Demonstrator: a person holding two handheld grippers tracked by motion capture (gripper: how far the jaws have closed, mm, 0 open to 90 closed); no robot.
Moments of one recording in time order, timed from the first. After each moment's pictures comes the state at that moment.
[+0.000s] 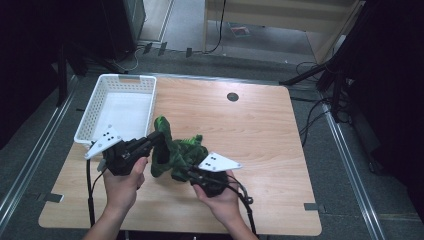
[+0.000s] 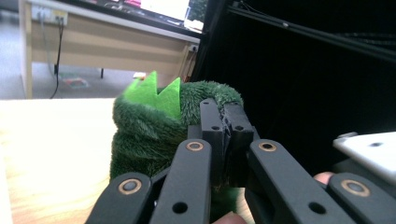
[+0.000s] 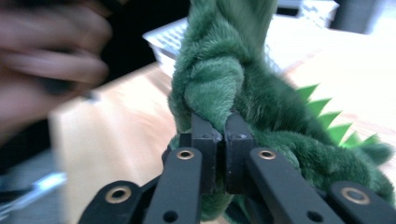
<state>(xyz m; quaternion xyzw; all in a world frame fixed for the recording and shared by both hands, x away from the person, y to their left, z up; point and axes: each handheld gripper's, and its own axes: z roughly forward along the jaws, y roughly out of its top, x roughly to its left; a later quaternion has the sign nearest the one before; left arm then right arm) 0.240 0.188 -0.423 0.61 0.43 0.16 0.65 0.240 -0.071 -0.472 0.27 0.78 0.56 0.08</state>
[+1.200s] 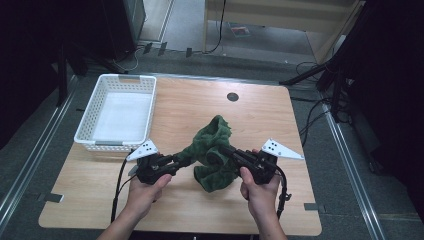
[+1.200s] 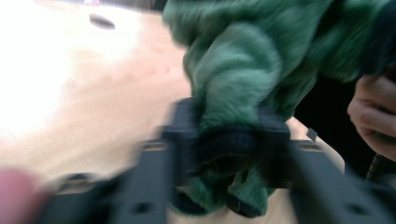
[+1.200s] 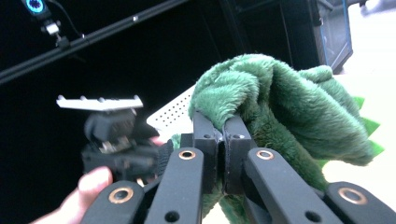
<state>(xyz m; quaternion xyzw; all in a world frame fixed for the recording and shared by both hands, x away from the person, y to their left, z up) 0.252 0.142 -0.485 0.69 0.39 0.06 0.60 0.258 -0.169 -0.430 0.35 0.66 0.66 0.03</state>
